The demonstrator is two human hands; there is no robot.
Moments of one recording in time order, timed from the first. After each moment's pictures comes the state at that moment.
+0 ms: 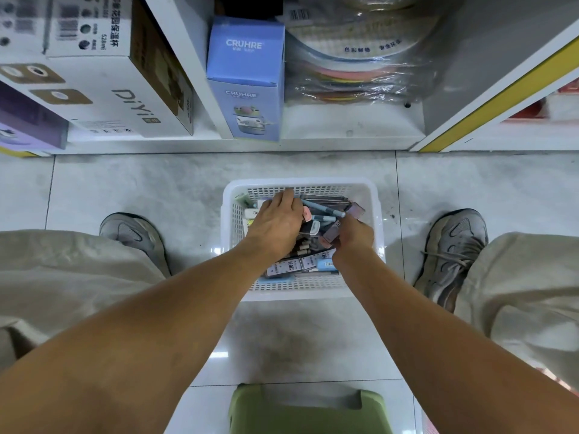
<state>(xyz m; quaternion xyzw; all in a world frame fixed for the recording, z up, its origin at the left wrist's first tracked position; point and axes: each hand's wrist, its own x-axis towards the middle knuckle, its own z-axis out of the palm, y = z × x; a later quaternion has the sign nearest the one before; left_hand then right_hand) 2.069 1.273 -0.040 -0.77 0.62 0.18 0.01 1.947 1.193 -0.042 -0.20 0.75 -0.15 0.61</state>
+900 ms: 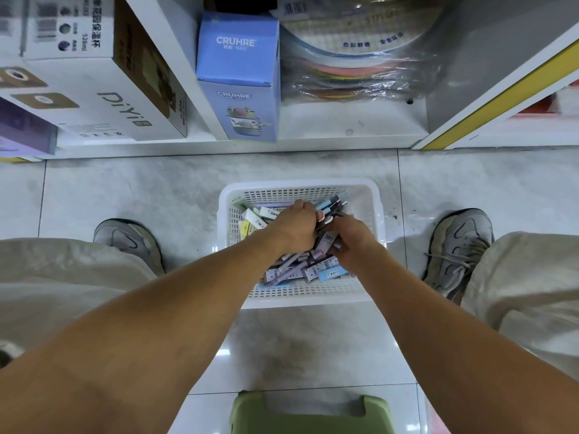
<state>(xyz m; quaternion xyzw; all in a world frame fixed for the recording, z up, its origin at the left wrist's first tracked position) 2.063 1.234 -0.054 -0.73 0.55 0.41 0.00 1.939 1.179 -0.057 -0.24 0.64 -0.07 0.72</state>
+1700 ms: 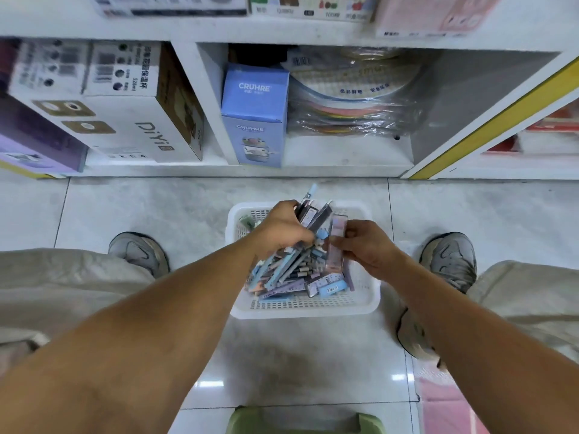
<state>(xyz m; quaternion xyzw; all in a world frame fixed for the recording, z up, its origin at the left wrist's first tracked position) 2.088 1.240 0.003 -0.74 0.25 0.54 -0.29 1.909 1.150 -0.013 -0.51 0.50 -0.01 0.71</state>
